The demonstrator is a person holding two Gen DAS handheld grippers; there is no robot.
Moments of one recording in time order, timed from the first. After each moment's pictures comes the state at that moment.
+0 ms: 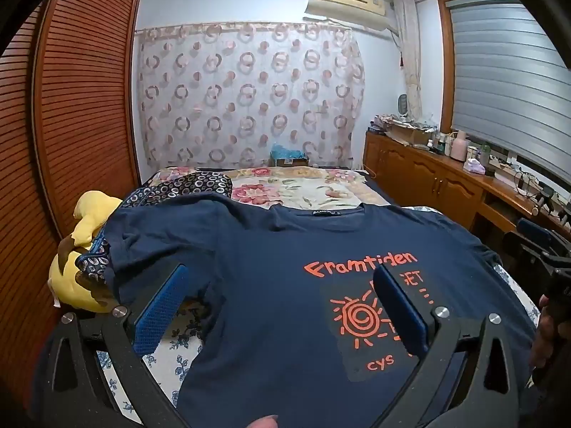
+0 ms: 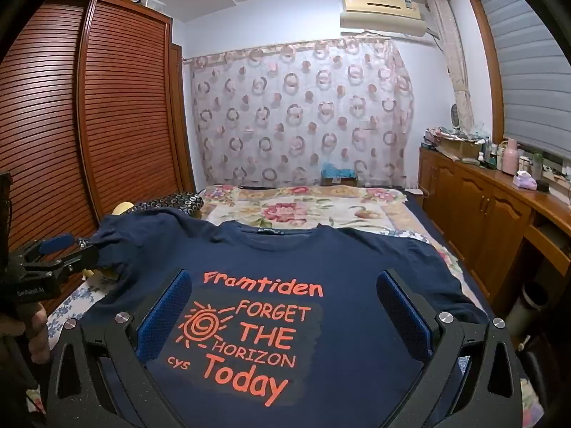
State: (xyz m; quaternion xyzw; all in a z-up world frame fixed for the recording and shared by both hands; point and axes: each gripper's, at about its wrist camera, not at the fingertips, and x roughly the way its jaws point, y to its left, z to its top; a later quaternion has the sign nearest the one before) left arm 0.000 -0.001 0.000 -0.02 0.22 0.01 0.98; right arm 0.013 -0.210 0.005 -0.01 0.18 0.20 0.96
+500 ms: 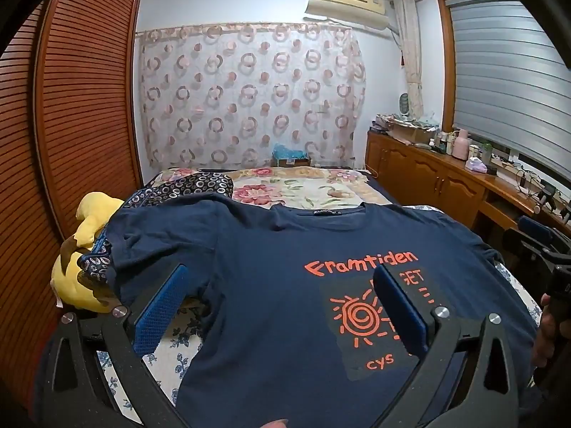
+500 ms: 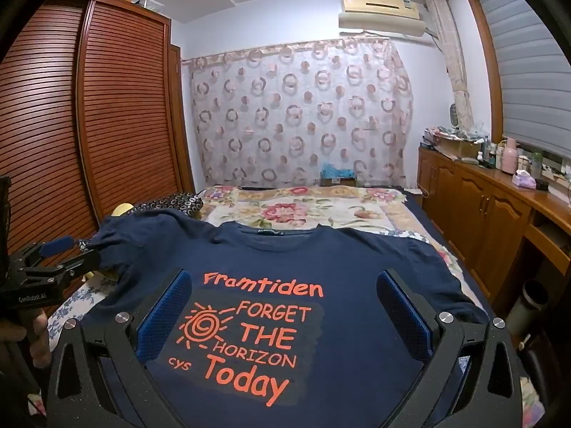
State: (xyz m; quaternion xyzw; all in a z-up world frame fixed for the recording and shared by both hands) left arm -0.002 0.001 0.002 -0.03 0.22 0.01 0.98; right arm 0.014 -0.211 0.005 -0.01 0.18 0.20 0.96
